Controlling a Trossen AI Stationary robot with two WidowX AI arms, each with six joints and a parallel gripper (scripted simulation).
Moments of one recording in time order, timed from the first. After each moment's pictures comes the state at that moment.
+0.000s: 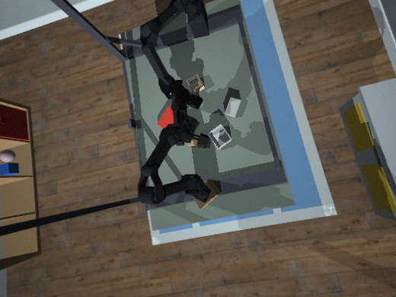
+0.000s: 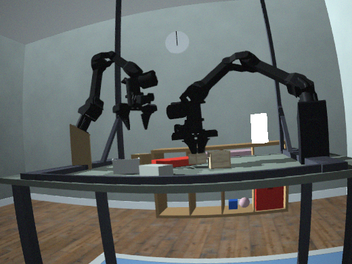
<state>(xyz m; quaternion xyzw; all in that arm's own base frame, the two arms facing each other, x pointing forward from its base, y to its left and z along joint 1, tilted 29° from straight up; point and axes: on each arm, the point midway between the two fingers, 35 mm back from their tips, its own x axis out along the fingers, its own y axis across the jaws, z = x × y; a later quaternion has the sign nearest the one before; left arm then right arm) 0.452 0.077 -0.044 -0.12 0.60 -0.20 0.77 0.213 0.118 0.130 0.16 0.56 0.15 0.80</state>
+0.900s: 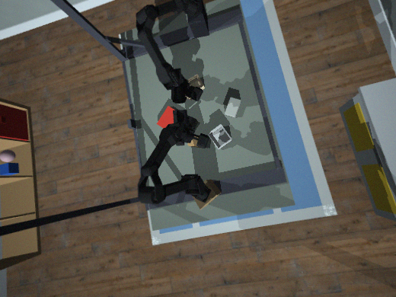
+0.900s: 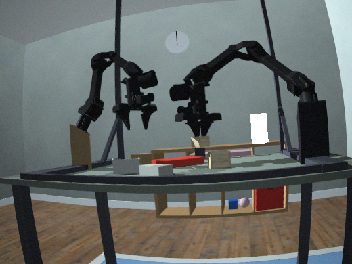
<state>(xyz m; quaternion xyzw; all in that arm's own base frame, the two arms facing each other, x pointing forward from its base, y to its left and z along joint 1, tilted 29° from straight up) 0.414 0.107 0.004 -0.11 0.59 -0.19 0.78 0.213 0.118 0.130 0.16 0.56 0.15 0.80</state>
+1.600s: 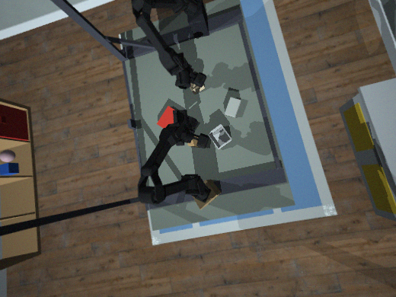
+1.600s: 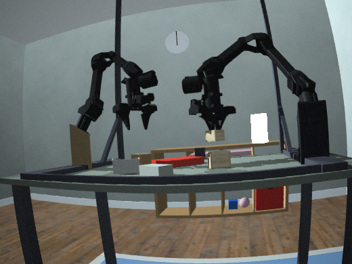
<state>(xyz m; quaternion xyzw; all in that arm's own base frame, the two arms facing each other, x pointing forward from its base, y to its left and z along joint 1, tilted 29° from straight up) 0.344 0.107 0.007 -0.11 0.59 -0.20 0.77 0.213 0.118 0.130 0.16 0.56 0.15 0.80</state>
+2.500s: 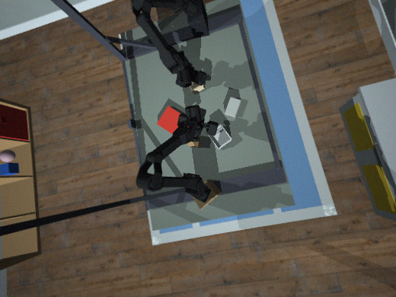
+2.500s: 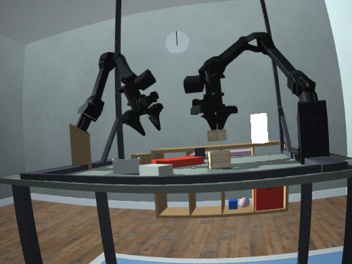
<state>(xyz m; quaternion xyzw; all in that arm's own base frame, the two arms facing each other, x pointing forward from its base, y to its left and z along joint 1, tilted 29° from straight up) 0.335 0.106 0.005 -0.11 0.60 -0.20 0.77 0.293 0.121 0.129 0.22 0.42 0.24 0.85</state>
